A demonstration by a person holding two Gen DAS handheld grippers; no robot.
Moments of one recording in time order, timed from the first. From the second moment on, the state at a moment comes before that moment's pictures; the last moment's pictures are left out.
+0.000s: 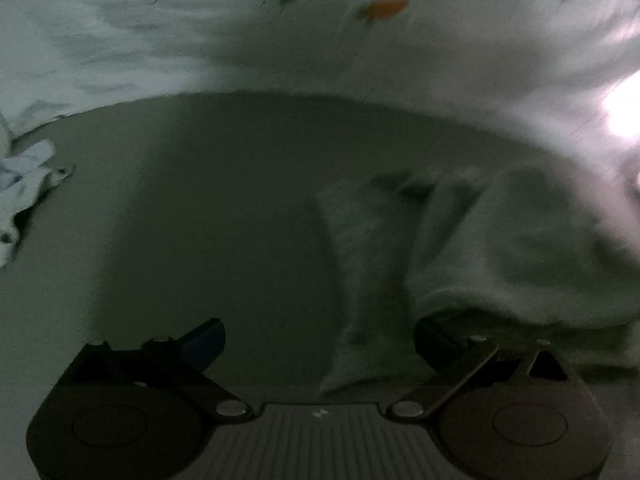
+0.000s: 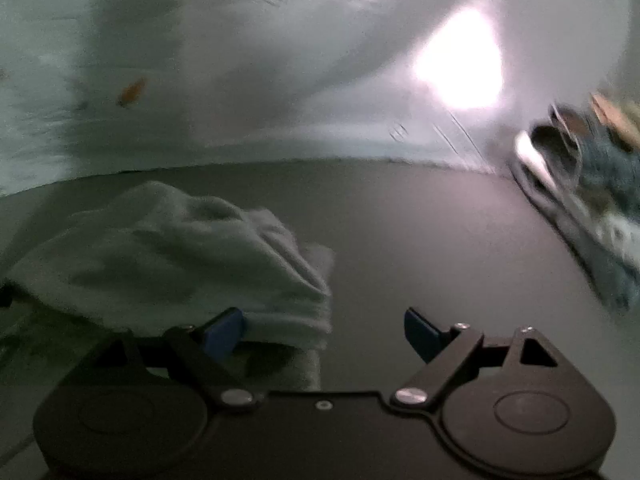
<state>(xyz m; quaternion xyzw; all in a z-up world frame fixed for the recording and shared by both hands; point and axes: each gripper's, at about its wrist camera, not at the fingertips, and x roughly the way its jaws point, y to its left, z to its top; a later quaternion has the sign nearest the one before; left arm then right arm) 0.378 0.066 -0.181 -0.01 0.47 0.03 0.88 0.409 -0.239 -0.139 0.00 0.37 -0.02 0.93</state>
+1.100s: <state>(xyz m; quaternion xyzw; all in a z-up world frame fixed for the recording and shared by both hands) 0.184 0.116 -0.195 -0.19 0.52 -0.08 0.83 0.217 -0.326 -0.202 0.41 0.45 0.08 0.79</state>
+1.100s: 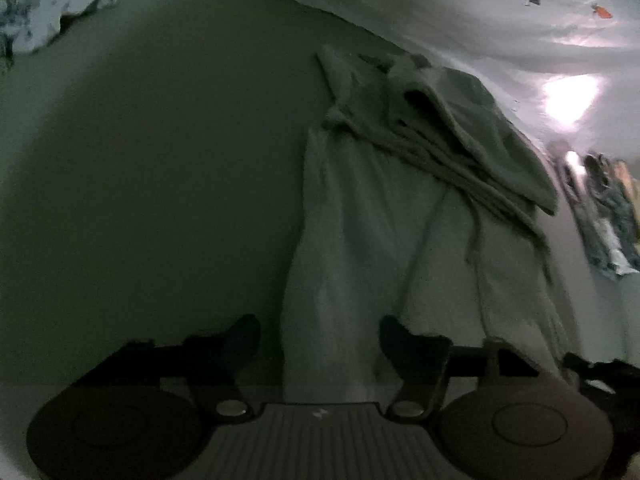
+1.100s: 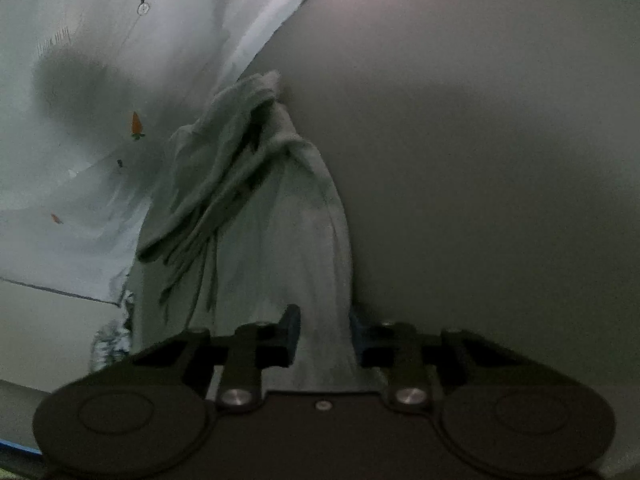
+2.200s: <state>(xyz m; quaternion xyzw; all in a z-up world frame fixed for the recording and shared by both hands) 0.161 0.142 -0.155 -0.37 0.44 -0.17 0.80 0.193 -0.343 -0.186 0.65 0.29 0.12 0.69</state>
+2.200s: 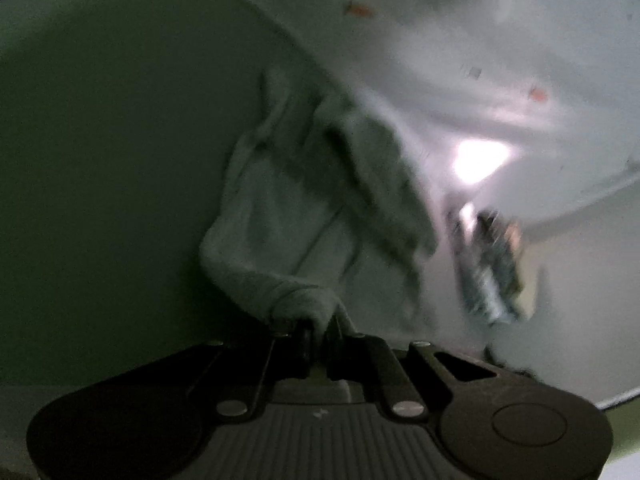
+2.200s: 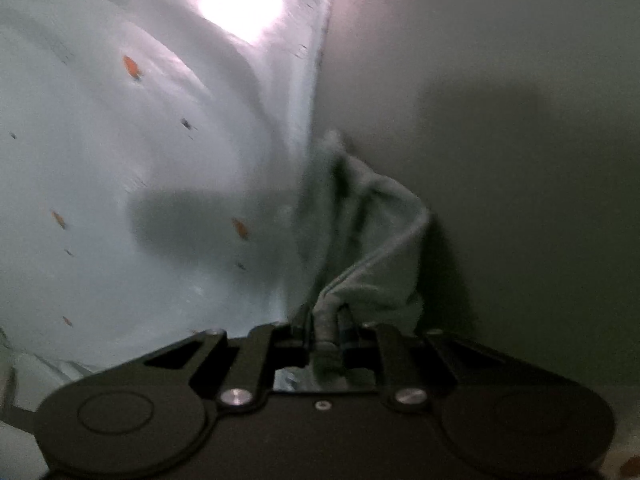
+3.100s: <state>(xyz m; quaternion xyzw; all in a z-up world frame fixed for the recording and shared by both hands) 0.370 0.149 -0.166 -0.48 0.33 -0.13 0.80 0.380 -0.325 -0.207 0.73 0.22 0.08 0.64</state>
